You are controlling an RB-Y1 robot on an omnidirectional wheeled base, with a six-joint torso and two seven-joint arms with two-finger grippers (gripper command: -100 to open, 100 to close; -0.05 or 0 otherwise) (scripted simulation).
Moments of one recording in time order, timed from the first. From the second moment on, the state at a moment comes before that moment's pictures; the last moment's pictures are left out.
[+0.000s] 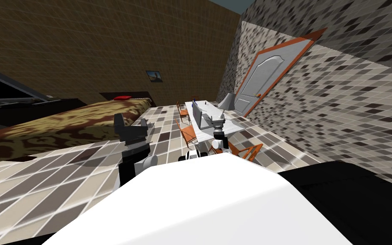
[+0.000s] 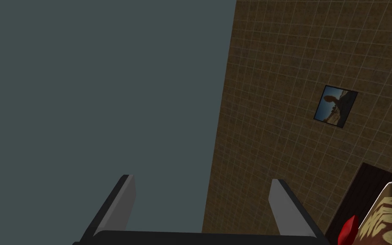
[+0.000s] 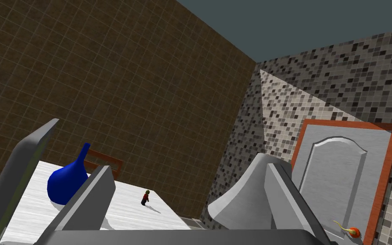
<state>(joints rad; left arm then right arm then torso) 0.50 0.02 0.07 -2.35 0.08 -0.41 0.12 0.24 -0.16 0.13 -1.89 -0.56 -0.57 -0.58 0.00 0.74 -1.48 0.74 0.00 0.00</state>
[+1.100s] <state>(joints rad) 0.50 0.02 0.07 -2.35 0.08 -0.41 0.12 0.14 -0.15 0.17 -1.67 -0.76 -0.55 -0.83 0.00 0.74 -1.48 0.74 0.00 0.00</state>
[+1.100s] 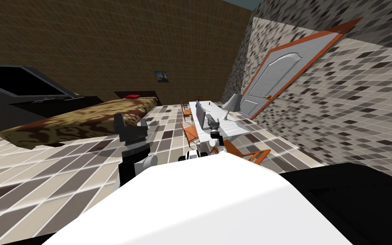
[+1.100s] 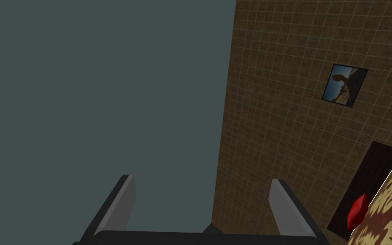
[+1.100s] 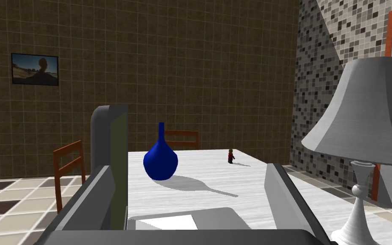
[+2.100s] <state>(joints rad) 0.50 0.02 0.07 -2.35 0.08 -0.41 0.12 0.03 -0.16 0.19 -1.45 -0.96 -0.51 -1.09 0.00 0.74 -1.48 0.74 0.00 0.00</state>
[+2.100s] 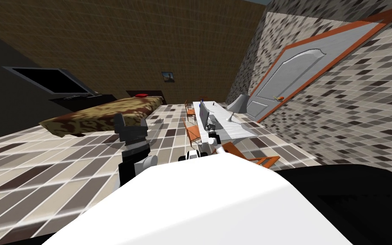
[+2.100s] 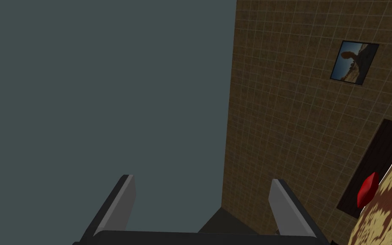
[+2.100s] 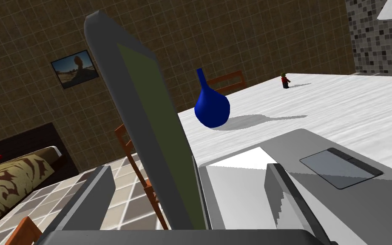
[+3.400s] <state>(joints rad) 0.50 0.02 0.07 -2.35 0.08 -0.41 0.12 -0.10 -0.20 0.23 -1.17 -1.16 -0.48 -1.36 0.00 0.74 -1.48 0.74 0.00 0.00</state>
